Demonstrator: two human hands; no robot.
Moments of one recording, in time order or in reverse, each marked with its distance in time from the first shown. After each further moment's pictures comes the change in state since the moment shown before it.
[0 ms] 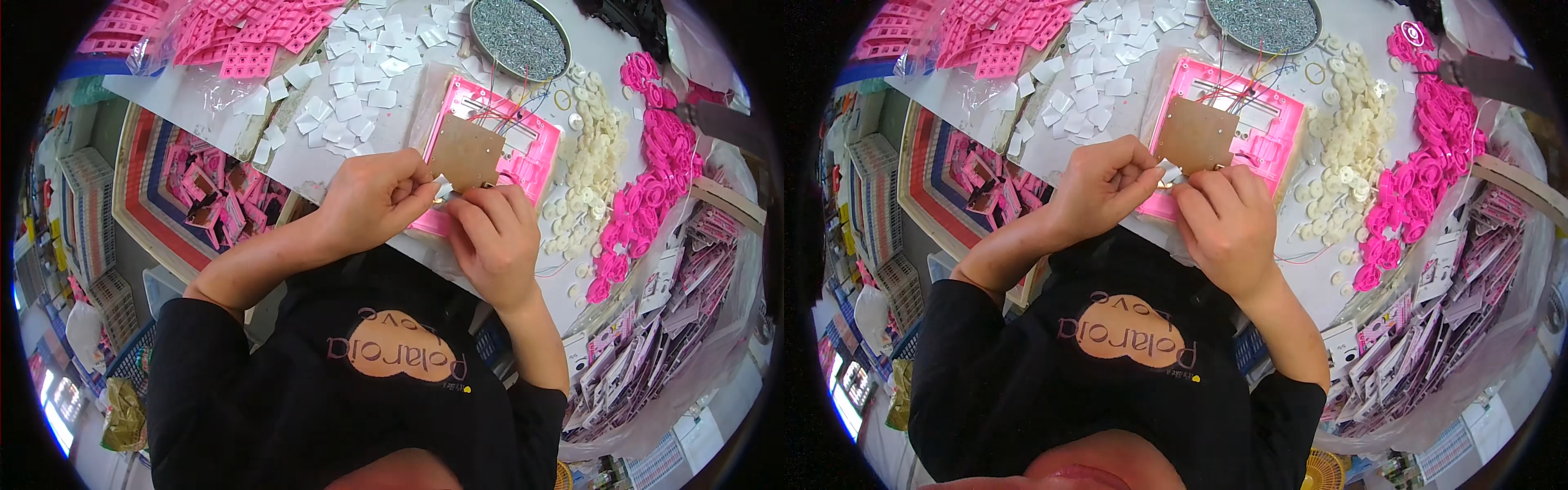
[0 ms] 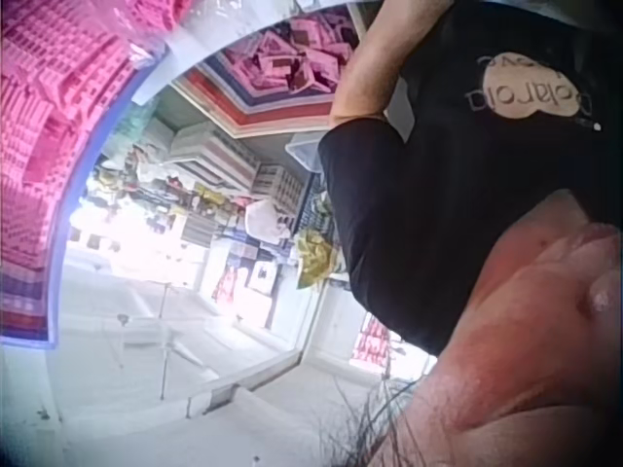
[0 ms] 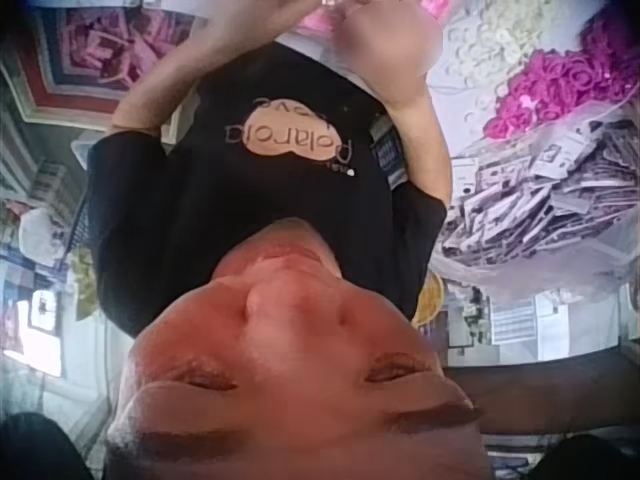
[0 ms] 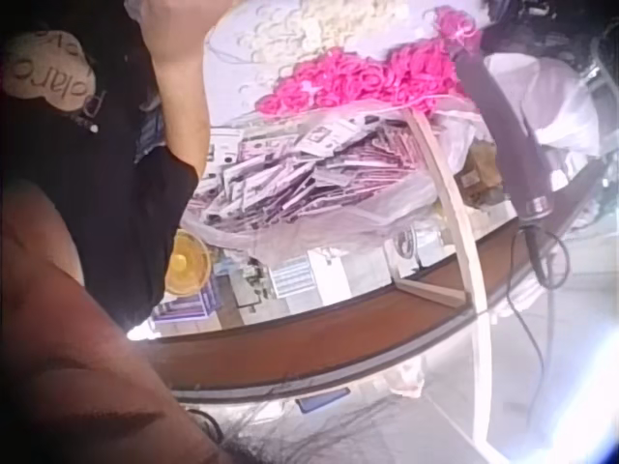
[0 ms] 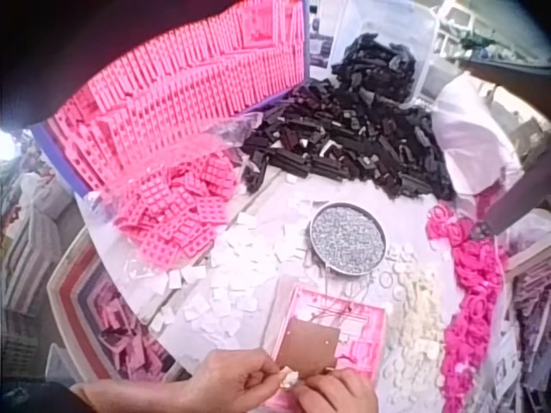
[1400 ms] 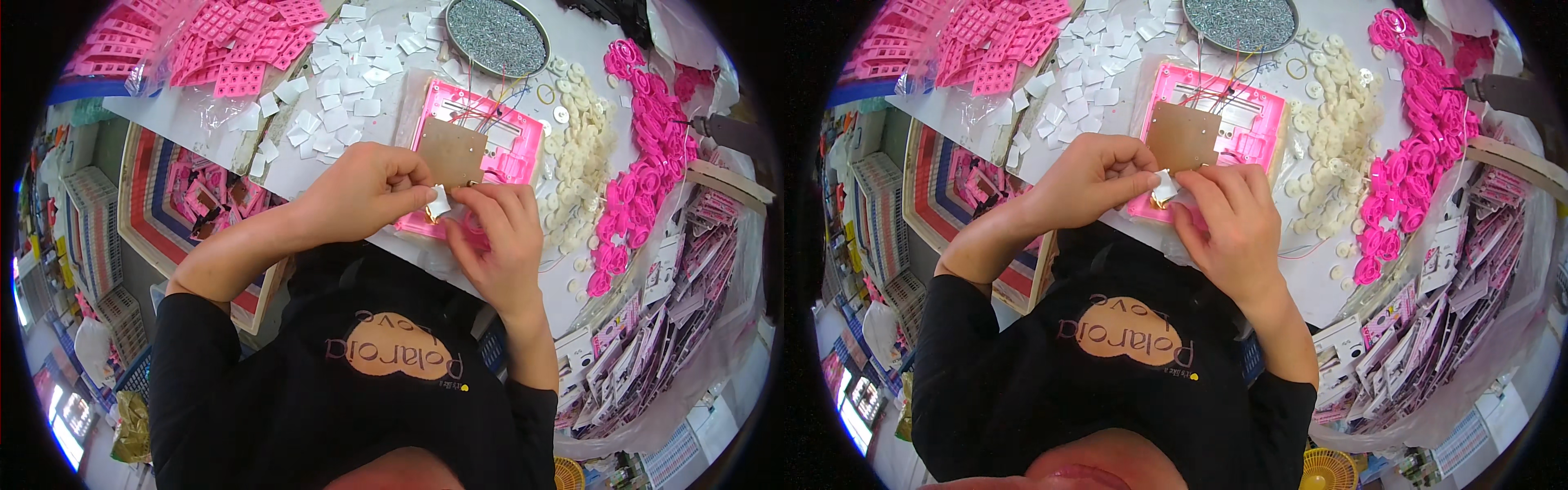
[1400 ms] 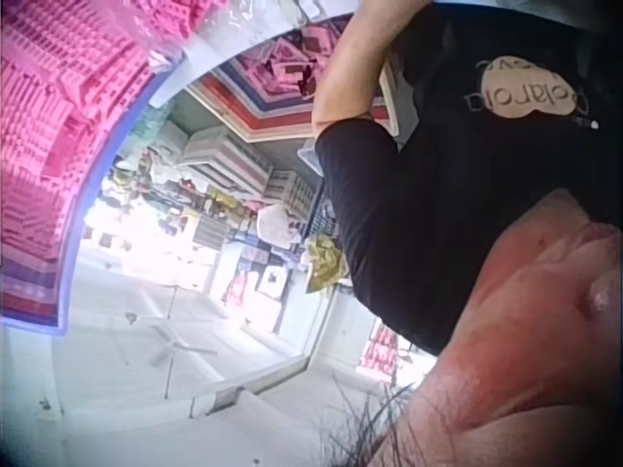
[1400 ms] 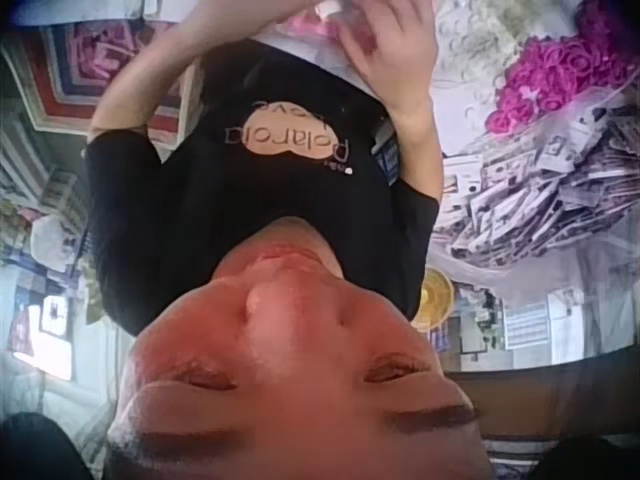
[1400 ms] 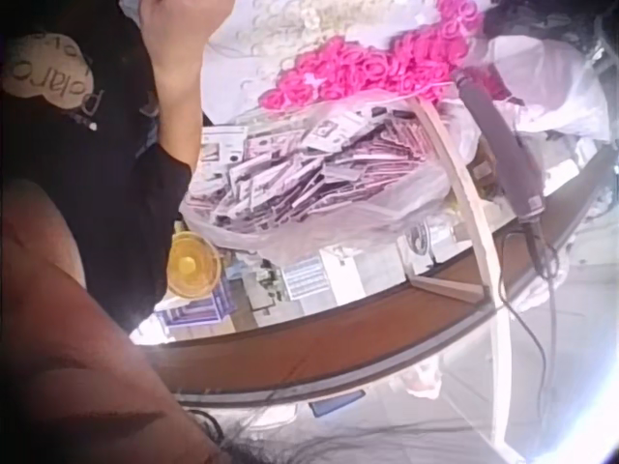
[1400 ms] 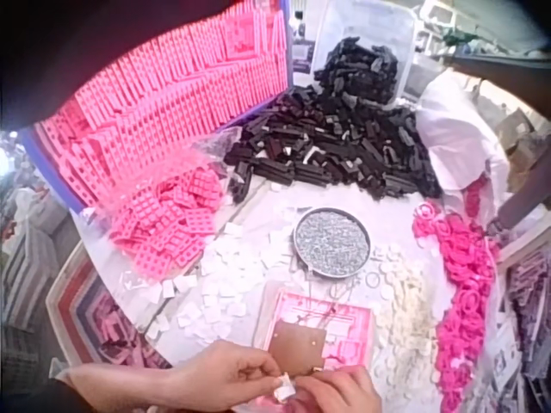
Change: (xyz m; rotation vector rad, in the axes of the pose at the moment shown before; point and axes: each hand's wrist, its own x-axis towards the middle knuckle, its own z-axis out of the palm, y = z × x) left_hand 0.027 0.023 -0.024 -0.072 -0.327 -0.192; right_hand 0.001 -0.009 -0.018 0.109 0.073 0.232
